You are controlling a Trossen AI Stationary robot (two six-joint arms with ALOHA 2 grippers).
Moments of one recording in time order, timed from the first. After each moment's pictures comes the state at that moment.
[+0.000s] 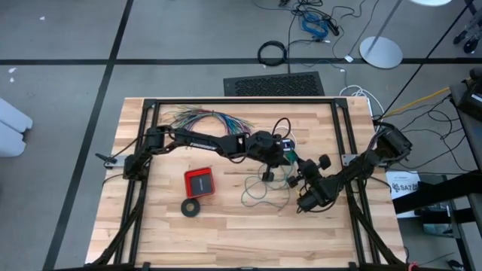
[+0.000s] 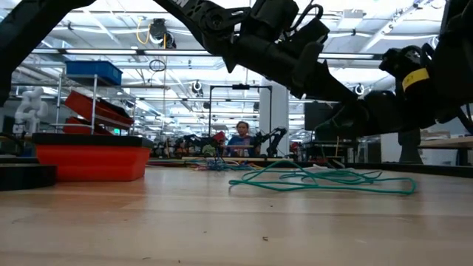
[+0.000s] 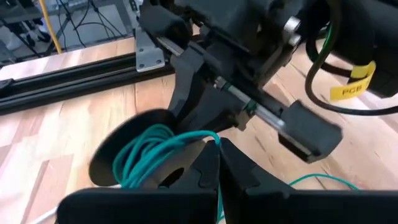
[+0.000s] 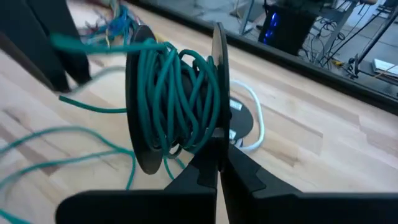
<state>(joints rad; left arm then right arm) 0.08 2.16 1.58 0.15 0.25 0.27 0.53 1.61 0.63 -0.75 1.17 1.61</state>
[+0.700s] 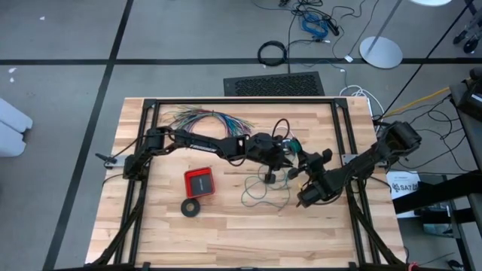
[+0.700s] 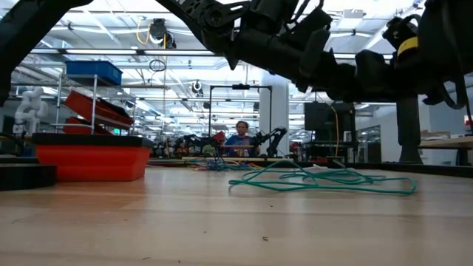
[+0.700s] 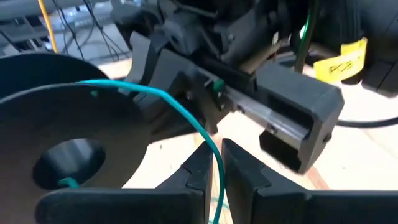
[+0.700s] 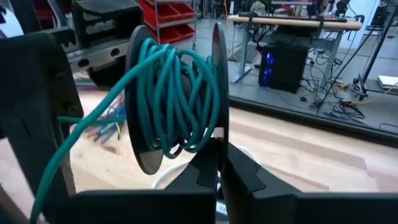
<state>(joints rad) 0.06 2.16 1.58 0.22 0.24 0.24 0.48 1.46 0.63 -0.75 1.38 1.63</state>
